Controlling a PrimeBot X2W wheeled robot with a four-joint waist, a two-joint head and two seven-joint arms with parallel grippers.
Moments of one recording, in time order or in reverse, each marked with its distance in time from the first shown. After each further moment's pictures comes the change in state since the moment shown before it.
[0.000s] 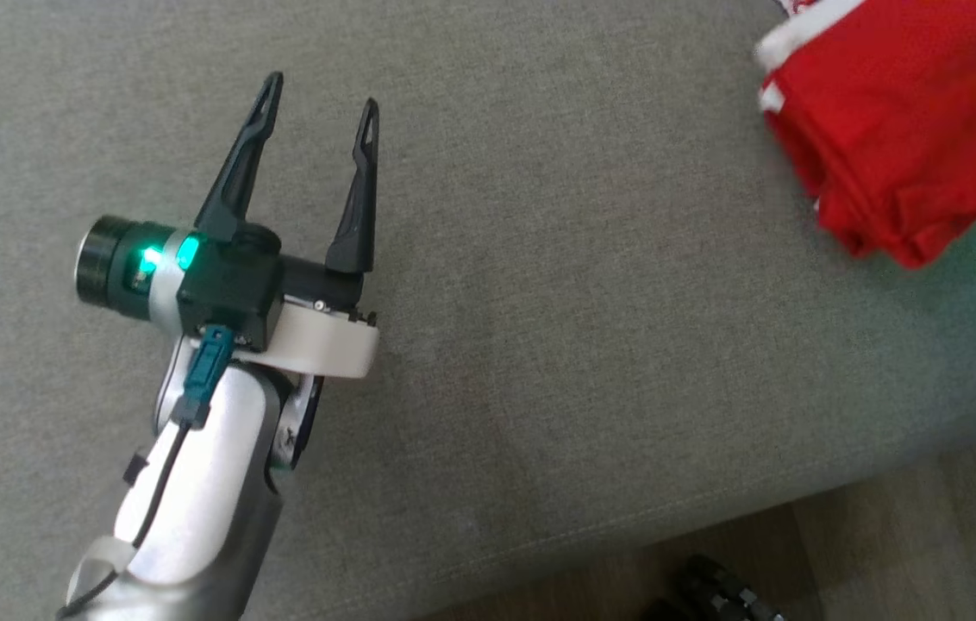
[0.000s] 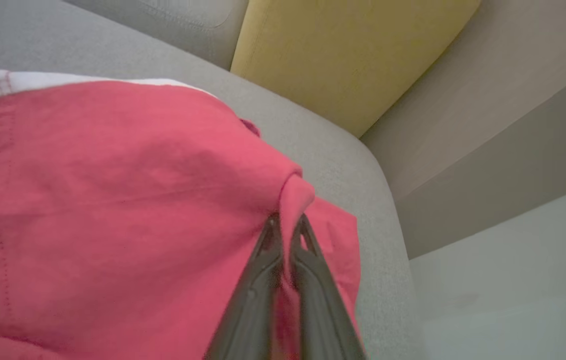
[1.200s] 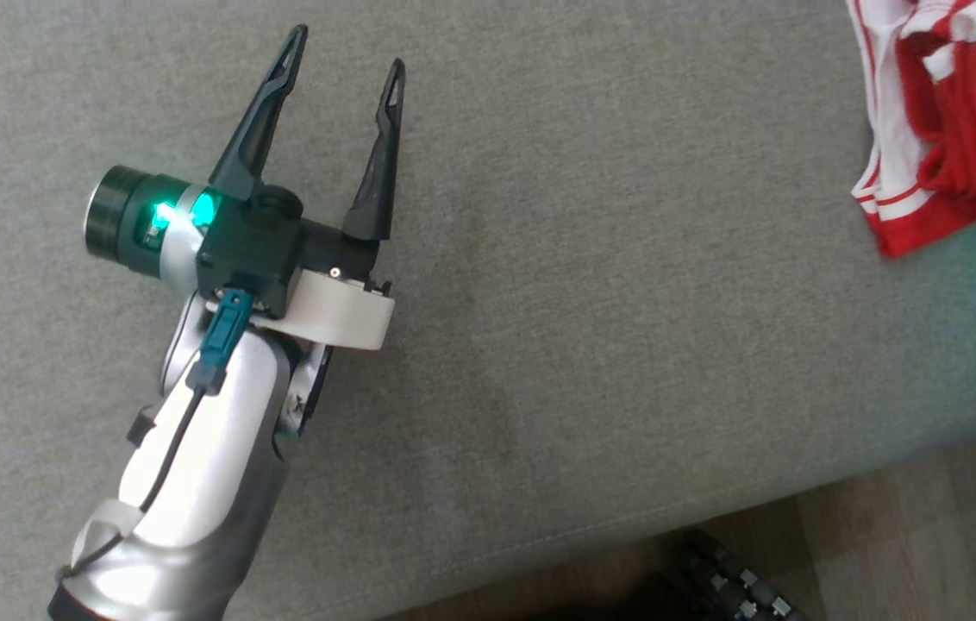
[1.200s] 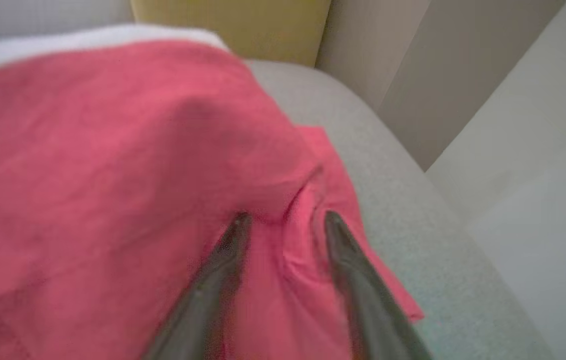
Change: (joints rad) left arm -0.093 0.008 -0.049 0.033 0.000 -0.007 -0.001; right arm -0.031 0.167 -0.237 0.269 0.149 0.000 -0.141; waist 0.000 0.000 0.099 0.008
